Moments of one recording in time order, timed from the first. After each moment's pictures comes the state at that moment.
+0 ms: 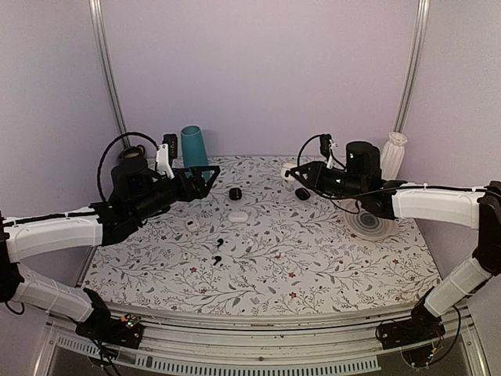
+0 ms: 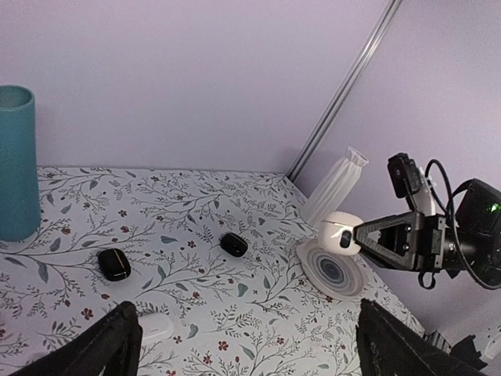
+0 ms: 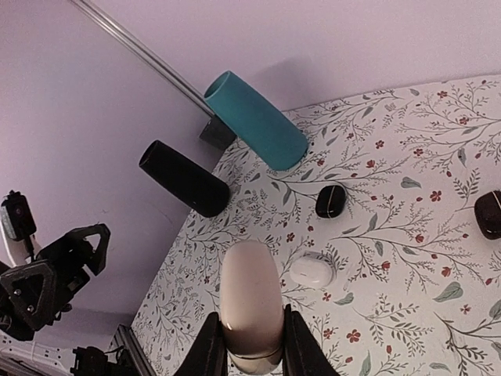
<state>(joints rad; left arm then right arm) -0.70 1.23 0.73 0.43 -0.03 -0.47 0.63 1.49 0.97 0.30 -0.24 0.68</state>
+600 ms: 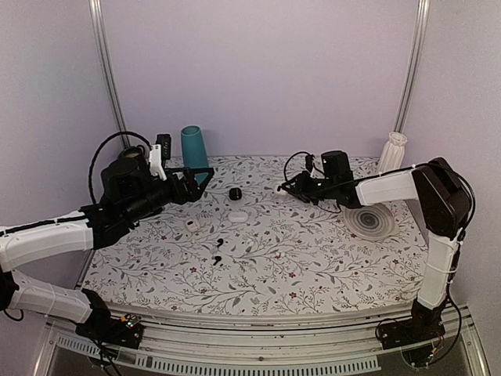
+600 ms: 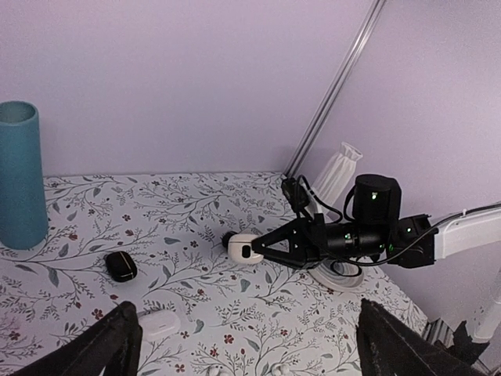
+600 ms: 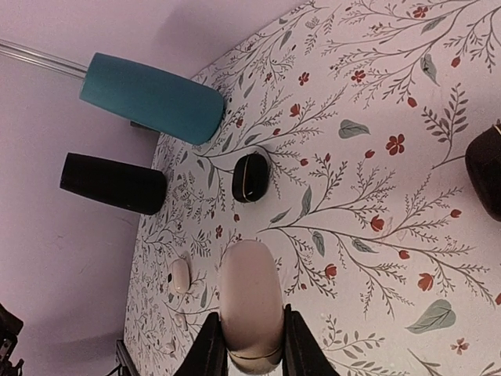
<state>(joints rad) -0.69 1.13 0.70 0.37 -0.01 -0.43 0.52 1.94 1.18 0.30 -0.38 0.82</state>
